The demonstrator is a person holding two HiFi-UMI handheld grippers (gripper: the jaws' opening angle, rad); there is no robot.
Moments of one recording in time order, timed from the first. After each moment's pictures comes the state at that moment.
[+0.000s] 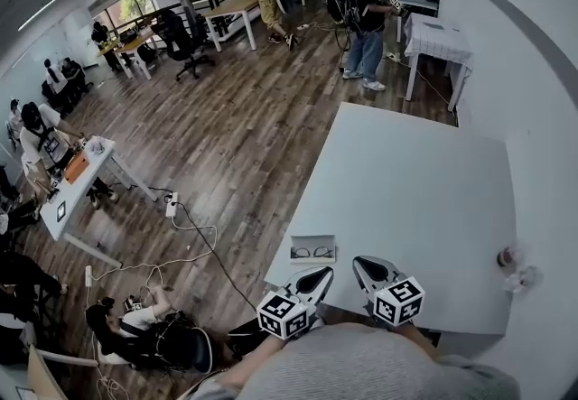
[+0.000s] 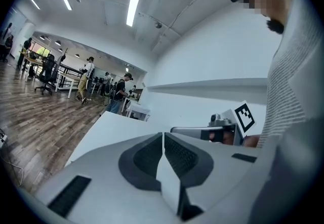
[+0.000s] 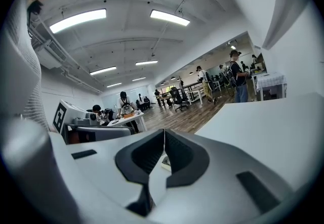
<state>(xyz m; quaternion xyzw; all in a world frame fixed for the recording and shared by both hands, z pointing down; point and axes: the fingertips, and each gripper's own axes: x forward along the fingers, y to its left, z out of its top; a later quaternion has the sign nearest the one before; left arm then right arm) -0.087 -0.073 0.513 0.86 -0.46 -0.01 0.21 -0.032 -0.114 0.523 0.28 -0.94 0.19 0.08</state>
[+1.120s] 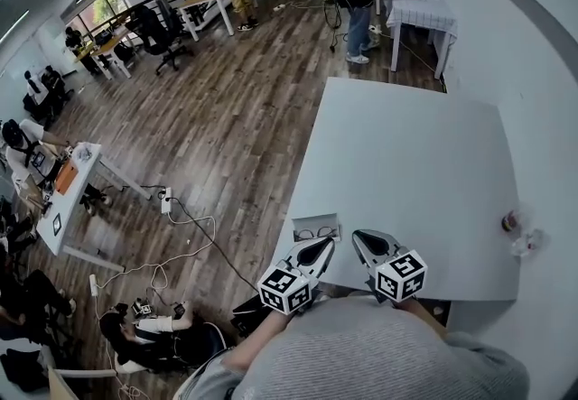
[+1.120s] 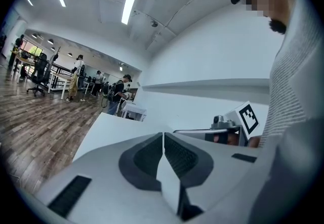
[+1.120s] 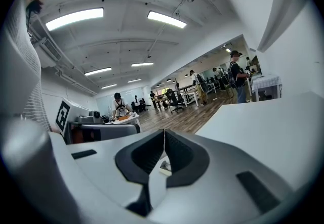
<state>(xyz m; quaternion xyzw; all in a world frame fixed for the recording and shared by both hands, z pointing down) -0.107 -0.098 0.511 0.88 -0.43 -0.01 0.19 -0.052 -0.123 0.523 0.31 -0.93 0.19 0.07</state>
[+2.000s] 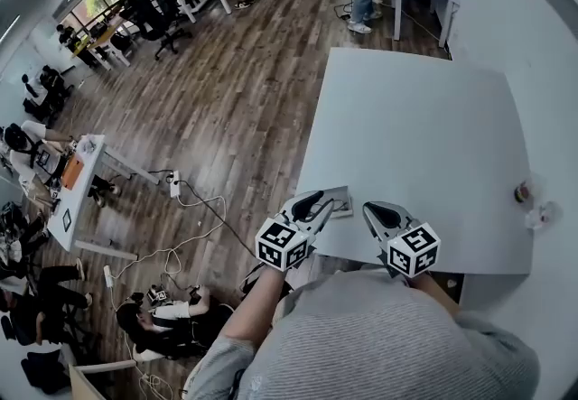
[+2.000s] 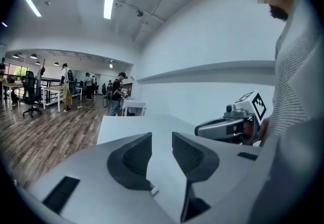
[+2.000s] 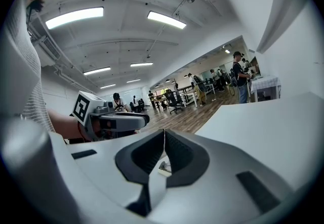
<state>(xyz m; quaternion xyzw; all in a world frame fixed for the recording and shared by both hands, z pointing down) -0.144 -0.139 0.520 0.89 -0.41 0.09 0.14 -0.055 -0.128 0.527 0.32 -0.93 0.19 0.06</state>
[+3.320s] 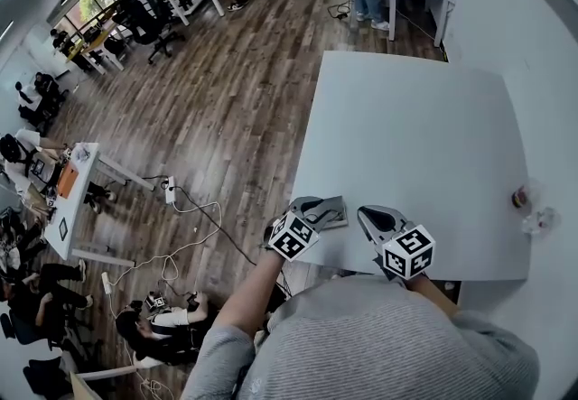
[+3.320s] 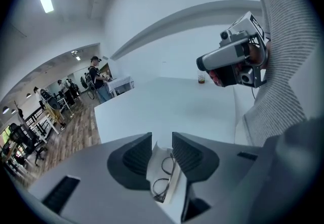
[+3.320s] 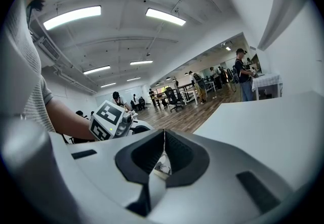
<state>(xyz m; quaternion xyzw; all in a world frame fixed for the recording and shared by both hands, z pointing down) -0.136 -0.173 0.627 0.87 -0.32 0.36 0.05 -0.053 -0.152 0.539 0.31 -0.93 0.20 0.08</state>
